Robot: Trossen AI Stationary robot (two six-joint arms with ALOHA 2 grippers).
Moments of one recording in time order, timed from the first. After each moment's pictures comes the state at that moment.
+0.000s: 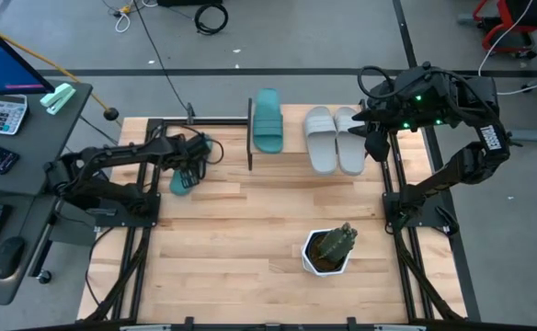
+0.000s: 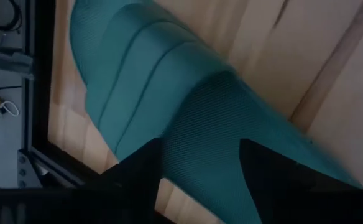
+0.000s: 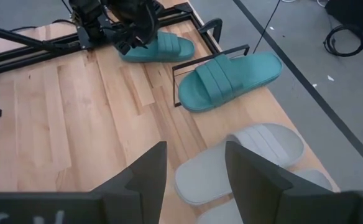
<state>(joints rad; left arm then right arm) 0.53 1.28 0.69 -0.74 -0.40 0.25 -0.19 1.43 2.27 -1.57 0.12 0.16</state>
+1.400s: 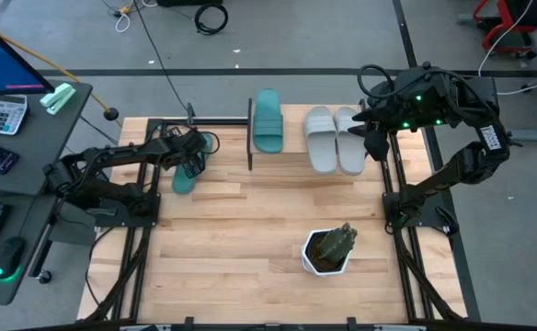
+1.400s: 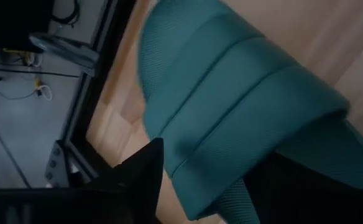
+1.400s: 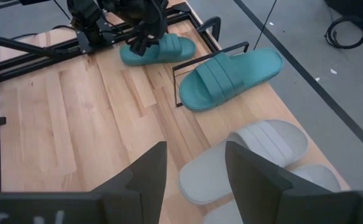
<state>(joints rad) 0.64 1.28 0.60 -0.47 -0.50 0.25 -0.19 1.43 2.27 -1.57 0.12 0.21</state>
